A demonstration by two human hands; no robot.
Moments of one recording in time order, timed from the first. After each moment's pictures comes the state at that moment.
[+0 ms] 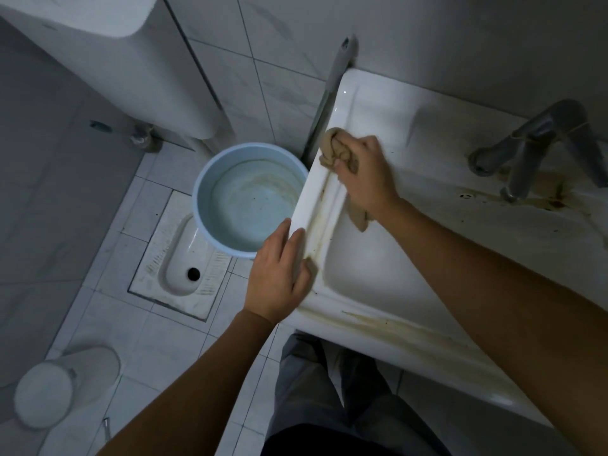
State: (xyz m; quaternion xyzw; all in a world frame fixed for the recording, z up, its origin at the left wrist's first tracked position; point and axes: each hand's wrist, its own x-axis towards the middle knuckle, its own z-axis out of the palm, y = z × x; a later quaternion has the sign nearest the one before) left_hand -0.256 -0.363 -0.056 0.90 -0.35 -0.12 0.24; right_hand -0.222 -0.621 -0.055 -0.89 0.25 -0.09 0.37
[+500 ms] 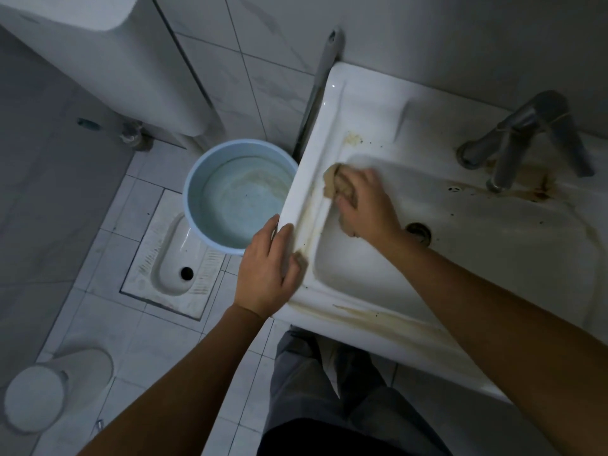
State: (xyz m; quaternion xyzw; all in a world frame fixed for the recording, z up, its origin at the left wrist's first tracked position) left_hand -0.256 -0.362 -0.057 0.90 -0.34 -0.13 0.25; right_hand -0.285 -0.608 -0.069 -0.91 0.24 -0.04 0.34
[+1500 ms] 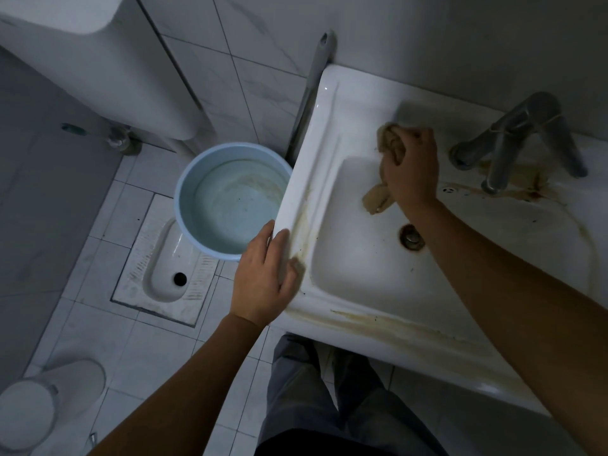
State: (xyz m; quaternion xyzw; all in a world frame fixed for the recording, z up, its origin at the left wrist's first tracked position) left_hand -0.255 -0.364 -0.058 0.89 -0.34 -0.14 0.27; right_hand -0.269 -0.686 -0.054 -0.88 0.39 -0.15 0.24
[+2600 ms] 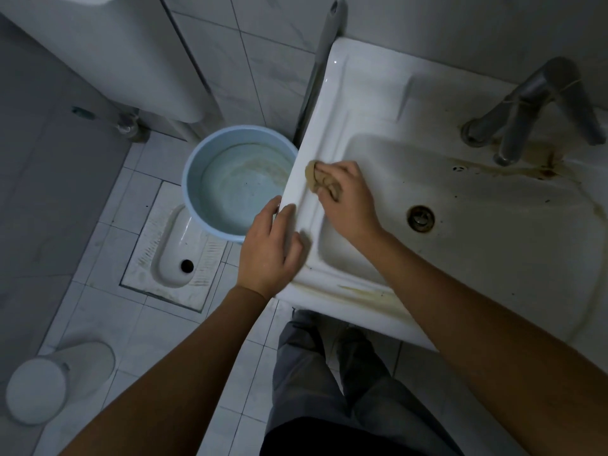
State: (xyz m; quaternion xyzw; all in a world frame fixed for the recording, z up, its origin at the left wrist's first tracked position) left_hand -0.256 -0.360 -0.059 0.89 -0.34 -0.11 0.29; right_hand -0.290 -0.547 -0.055 -0.85 0.27 -0.11 0.44
